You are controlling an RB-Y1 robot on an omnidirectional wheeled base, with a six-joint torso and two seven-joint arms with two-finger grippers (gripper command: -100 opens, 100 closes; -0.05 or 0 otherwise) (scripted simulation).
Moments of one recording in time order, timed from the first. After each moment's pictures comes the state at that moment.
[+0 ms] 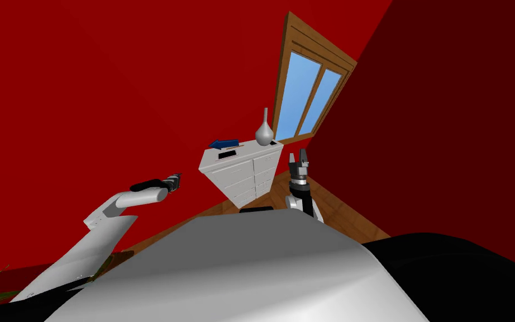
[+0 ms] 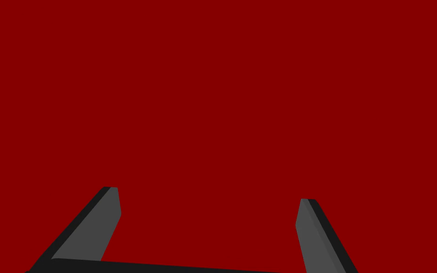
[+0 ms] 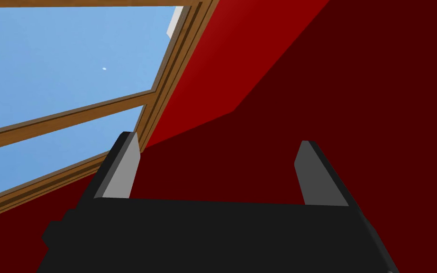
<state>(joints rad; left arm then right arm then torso) 0.19 0.86 0.31 -1.57 0.49 0.71 -0.04 0.49 0.00 0.07 -2.24 0.06 -0.57 -0.01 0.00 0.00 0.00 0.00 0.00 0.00</state>
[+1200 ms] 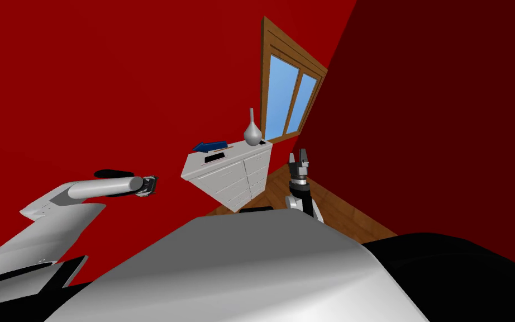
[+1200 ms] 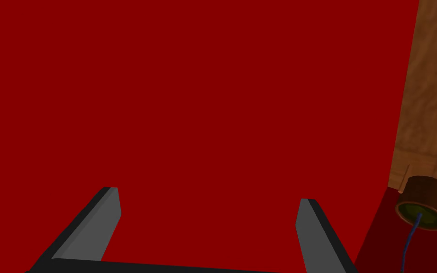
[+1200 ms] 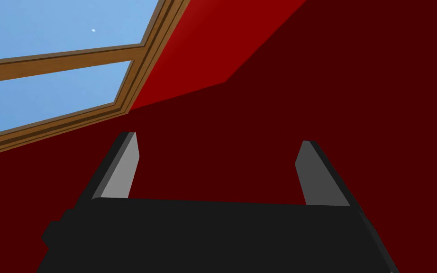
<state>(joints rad) 0.04 1.09 0.33 -1.31 0.61 1.03 -0.02 0.49 0.00 0.07 -2.24 0.06 -0.57 -0.01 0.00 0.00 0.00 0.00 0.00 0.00</state>
